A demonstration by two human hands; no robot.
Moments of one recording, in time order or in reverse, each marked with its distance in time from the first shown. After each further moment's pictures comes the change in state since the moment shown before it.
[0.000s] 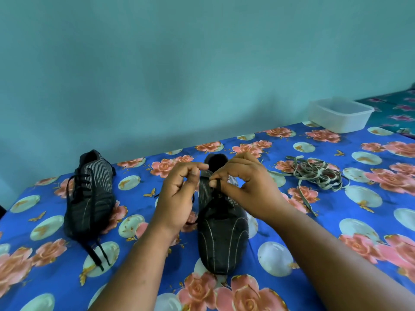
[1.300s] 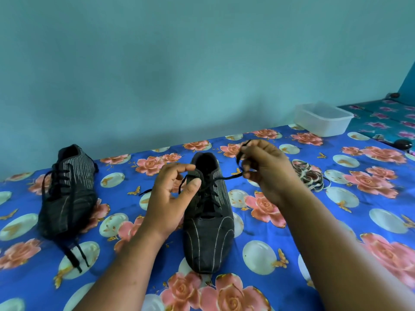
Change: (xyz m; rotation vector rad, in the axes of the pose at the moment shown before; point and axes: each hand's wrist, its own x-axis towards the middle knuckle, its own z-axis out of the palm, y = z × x) left_hand -0.009 -0.020 0.004 0.130 0.004 0.007; right_hand 0.014 0.017 -0.046 0.840 0.224 0.827
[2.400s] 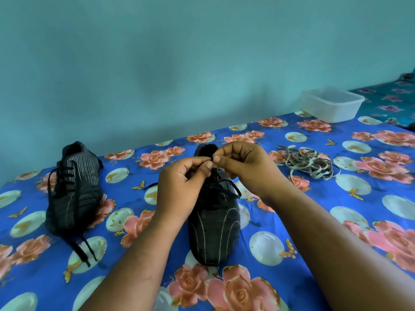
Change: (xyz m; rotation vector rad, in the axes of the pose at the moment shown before) left_hand 0.012 0.024 0.018 0.043 0.043 -0.065; right_hand -0.011 0.022 0.026 -0.319 -0.233 -0.194
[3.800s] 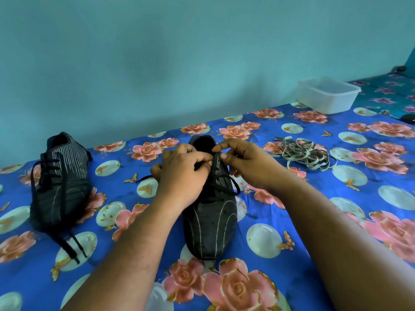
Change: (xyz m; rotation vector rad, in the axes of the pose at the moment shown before) left_hand 0.014 -0.005 0.010 0.599 -0.162 -0.108; right_hand 0.008 0.024 -0.019 -0.419 -0.088 0.080
